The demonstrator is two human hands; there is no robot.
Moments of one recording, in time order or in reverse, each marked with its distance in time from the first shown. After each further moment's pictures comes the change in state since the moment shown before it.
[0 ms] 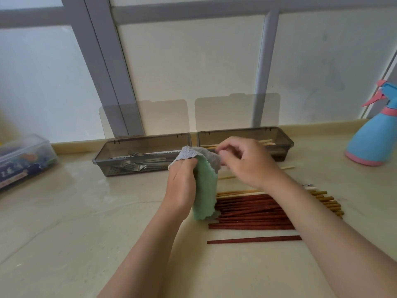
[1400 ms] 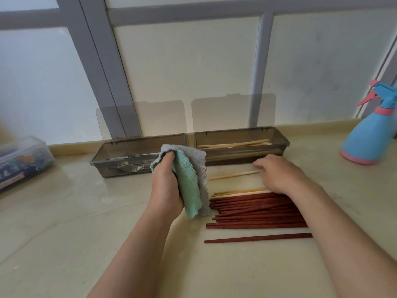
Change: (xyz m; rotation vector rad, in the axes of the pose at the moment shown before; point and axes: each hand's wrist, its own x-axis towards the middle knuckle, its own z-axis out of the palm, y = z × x) left_hand 0.005 0.003 -0.008 -0.452 0.084 -0.261; right_hand -0.016 0.065 -0.036 -0.704 -0.272 0.457
